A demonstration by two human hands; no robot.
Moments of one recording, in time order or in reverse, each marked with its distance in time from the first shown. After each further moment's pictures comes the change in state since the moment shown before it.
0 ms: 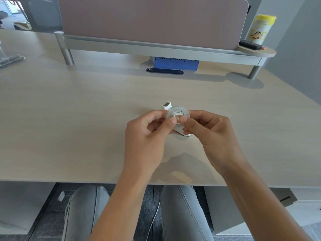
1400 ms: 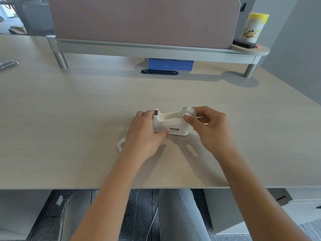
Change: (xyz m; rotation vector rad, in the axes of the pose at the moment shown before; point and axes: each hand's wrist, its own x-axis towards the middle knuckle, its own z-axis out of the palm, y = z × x) left_hand 0.052 -0.038 0.013 0.781 -0.213 0.013; right_hand 0.043 0.031 -0.039 -0.482 0.211 -0.050
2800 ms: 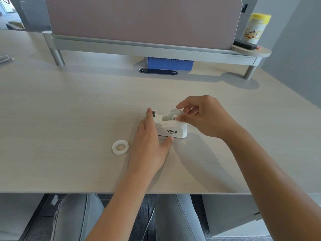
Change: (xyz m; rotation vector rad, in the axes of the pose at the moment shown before) left_hand -0.017 0.005 0.031 -0.013 0.093 0.020; right_hand 0.051 -0.022 -0.013 -0.401 -0.356 -0.241
